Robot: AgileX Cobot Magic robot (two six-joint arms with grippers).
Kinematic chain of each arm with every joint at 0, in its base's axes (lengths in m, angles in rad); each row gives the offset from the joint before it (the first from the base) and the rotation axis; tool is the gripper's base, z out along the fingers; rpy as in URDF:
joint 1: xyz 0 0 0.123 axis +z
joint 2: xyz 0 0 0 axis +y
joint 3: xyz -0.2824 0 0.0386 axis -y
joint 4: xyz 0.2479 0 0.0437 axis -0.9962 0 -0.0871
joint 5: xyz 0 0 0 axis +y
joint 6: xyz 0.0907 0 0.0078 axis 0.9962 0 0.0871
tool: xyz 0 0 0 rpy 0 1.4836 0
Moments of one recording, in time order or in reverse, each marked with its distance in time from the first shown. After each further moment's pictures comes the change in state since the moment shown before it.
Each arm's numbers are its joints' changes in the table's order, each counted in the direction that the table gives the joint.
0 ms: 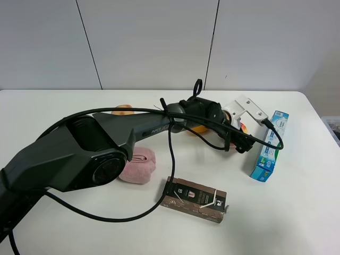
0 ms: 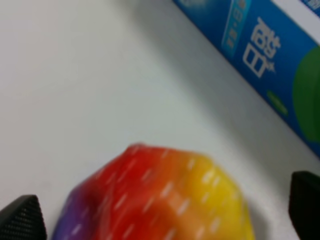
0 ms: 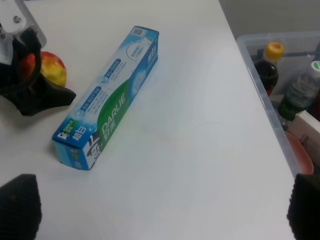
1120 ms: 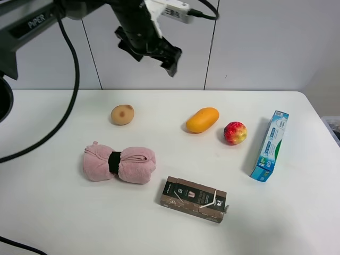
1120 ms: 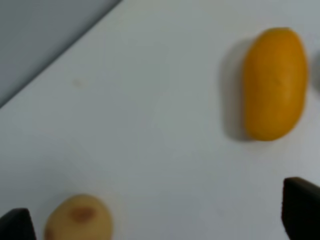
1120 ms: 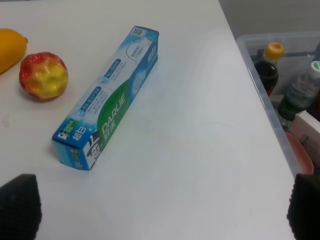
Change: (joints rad) left arm 0.352 -0.501 0.002 -0.313 0.786 -0.344; right arm 0.000 0.000 0.000 0.000 0.000 0.000
